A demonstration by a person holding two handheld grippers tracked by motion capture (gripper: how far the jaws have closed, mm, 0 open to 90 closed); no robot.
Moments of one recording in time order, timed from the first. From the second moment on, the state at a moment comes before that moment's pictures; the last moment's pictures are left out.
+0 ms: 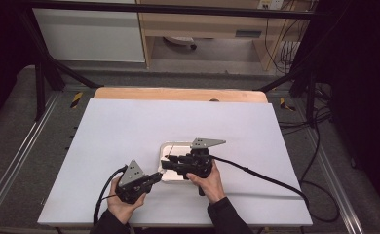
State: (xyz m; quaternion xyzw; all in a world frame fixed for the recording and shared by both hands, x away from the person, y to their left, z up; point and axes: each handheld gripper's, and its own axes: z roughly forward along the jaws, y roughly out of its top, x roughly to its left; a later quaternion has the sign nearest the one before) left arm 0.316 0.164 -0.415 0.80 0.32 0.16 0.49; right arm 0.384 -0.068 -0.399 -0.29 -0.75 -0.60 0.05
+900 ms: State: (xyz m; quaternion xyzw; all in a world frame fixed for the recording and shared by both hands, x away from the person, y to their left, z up) left arm 0.325 0.175 -0.421 0.80 0.34 0.13 0.47; right arm 0.395 -0.103 -0.397 -0.31 -0.81 -0.50 -0.04
